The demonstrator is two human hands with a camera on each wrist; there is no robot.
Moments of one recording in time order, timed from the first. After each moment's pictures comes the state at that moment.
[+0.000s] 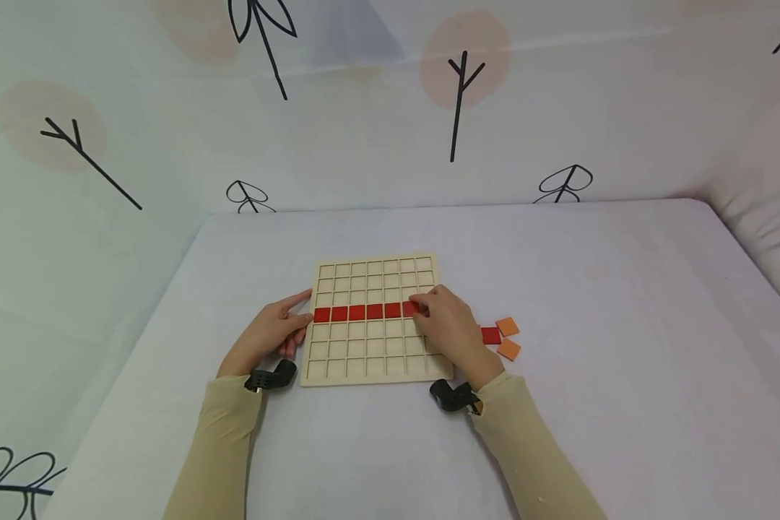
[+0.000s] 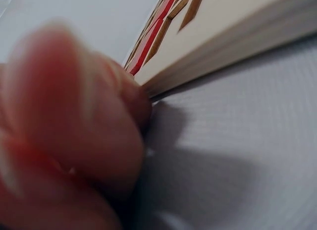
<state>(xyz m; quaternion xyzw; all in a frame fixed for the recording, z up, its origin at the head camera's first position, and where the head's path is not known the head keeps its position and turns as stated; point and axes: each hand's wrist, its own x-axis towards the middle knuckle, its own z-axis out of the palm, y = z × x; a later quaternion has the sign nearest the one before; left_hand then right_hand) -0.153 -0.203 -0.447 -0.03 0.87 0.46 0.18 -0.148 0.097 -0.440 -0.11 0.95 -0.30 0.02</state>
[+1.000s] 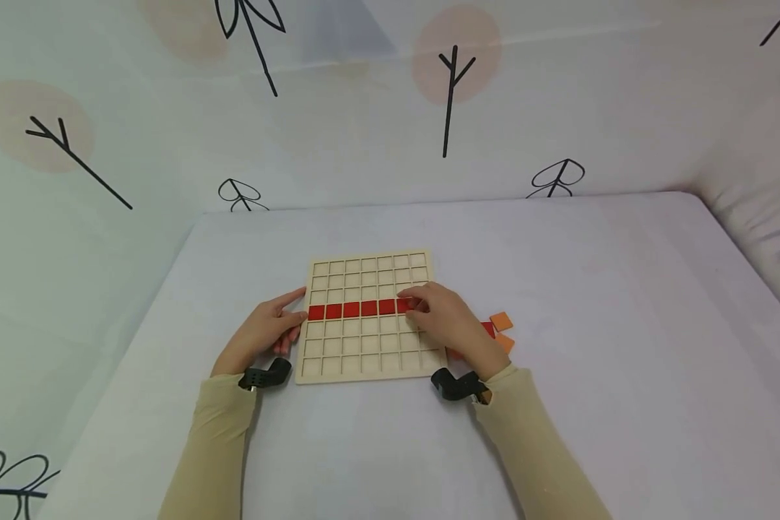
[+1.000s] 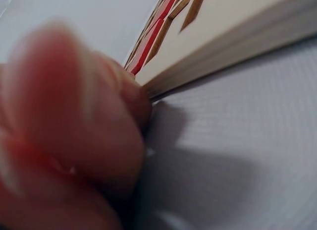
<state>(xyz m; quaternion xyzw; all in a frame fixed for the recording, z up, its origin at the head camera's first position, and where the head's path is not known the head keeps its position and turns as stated) -0.156 -0.203 -0.450 -0.03 0.87 0.45 0.19 -0.148 0.113 -0.429 -0.18 0.91 -0.37 0.09</state>
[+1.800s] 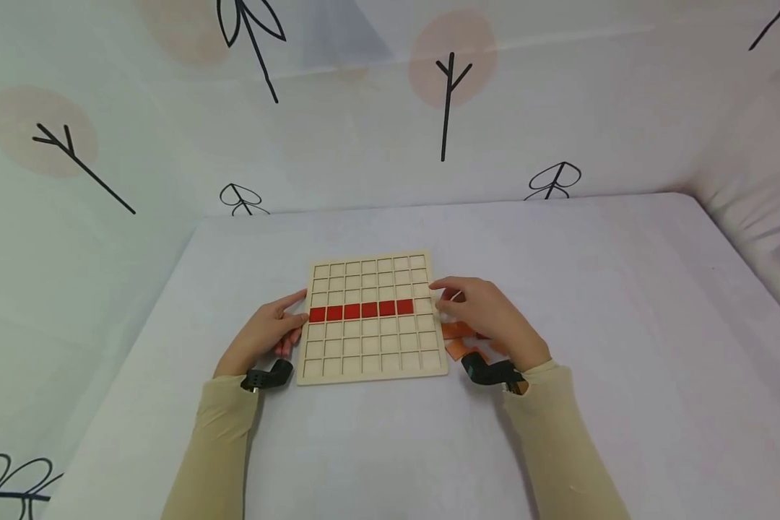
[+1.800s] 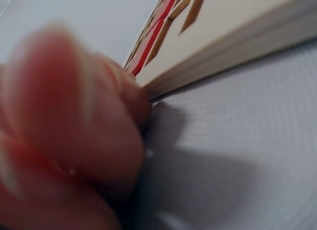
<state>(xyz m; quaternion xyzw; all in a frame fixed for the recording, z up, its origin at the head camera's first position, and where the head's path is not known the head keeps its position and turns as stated) -0.154 -0.202 -0.448 -0.02 0.87 0.46 0.18 -0.152 0.161 -0.409 -0.15 0.92 -0.33 0.13</state>
